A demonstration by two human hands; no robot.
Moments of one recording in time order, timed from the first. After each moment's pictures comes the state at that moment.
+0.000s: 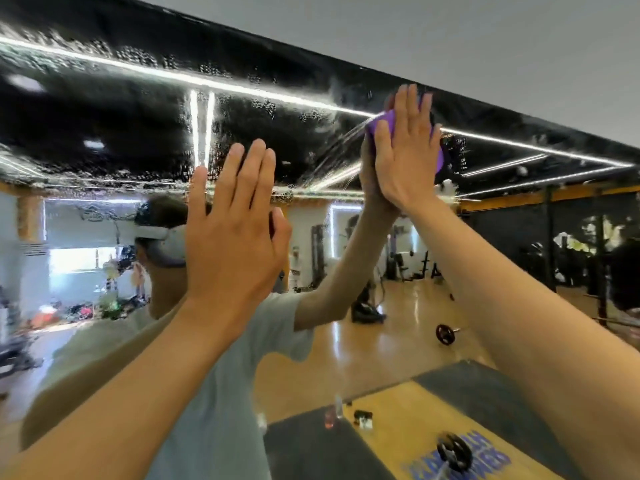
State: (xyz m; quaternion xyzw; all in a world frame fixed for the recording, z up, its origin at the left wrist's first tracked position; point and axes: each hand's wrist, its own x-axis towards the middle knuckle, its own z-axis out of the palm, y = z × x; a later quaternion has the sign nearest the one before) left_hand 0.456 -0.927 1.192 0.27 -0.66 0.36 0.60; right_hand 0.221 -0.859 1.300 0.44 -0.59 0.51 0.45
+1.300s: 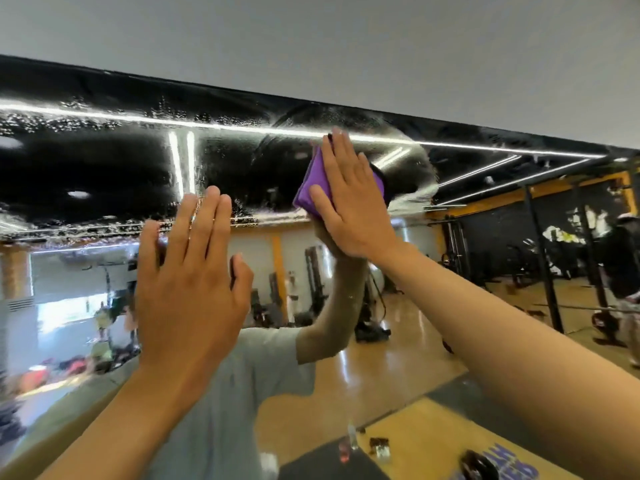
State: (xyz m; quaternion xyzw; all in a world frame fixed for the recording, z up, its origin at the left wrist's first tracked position) left_hand 0.456 -0.931 1.190 0.29 -0.66 0.38 0.58; right_hand 0.213 -0.866 1.272 0.55 -0.50 0.41 0.52
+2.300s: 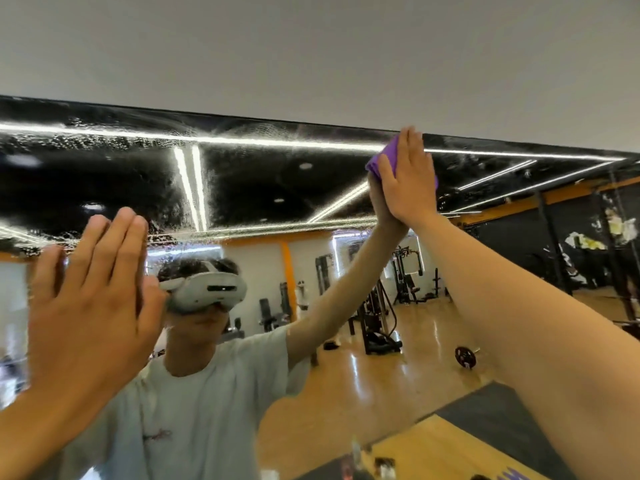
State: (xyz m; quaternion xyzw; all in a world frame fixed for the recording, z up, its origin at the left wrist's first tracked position) left_hand 0.445 -0.946 1.195 0.29 -0.66 0.37 0.59; right_hand 0.032 -0.815 1.320 0.43 -0.58 0.55 0.42
